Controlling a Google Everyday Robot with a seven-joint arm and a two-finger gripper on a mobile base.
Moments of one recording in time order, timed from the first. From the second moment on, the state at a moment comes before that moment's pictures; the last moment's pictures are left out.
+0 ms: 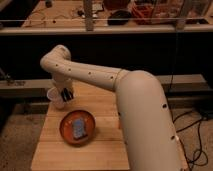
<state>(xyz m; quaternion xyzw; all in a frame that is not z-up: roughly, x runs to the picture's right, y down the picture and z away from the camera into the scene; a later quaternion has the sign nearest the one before) -0.208 0.007 0.806 -0.13 -0.24 -0.74 0.62</state>
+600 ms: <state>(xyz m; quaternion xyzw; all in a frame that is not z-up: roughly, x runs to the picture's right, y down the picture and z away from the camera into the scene) -0.207 0.006 0.808 -0.13 -0.24 -0.74 0.62</state>
